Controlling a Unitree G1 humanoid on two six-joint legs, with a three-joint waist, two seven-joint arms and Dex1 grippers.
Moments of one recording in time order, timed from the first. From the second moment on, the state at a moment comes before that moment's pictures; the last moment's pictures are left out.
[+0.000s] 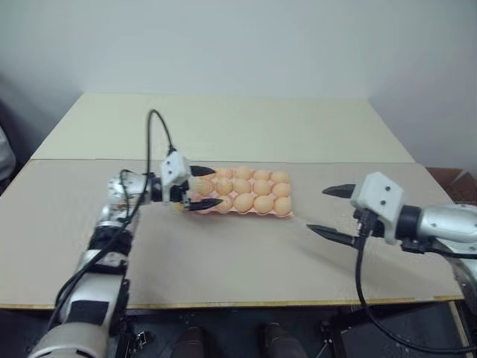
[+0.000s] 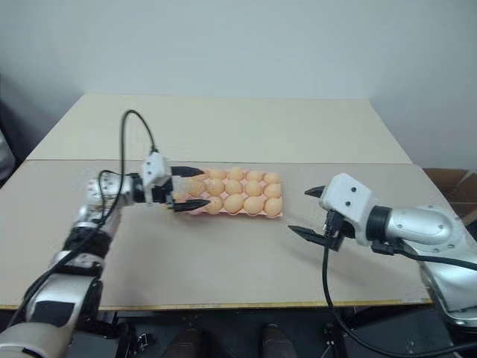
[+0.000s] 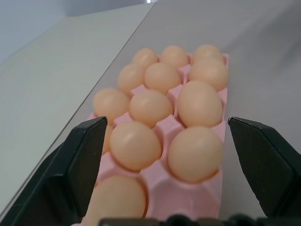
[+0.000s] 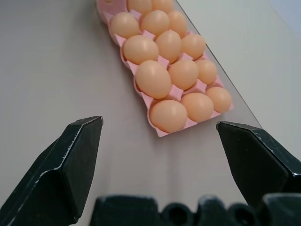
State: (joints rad) left arm -0.76 0.58 -0.01 0.57 -0.17 -0.13 -1.29; right arm -0.22 -0.97 -0.21 -0.61 0.44 0.64 0.94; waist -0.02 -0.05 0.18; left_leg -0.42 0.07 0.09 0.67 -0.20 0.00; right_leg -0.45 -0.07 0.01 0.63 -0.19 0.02
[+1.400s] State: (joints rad) left arm -0.83 0.64 -0.04 0.83 -0.11 -0.17 -1.25; right arm -0.22 -1.00 -0.17 -0.58 0.45 0.60 0.93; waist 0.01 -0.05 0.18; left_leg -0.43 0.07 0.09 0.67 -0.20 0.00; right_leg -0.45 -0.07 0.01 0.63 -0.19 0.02
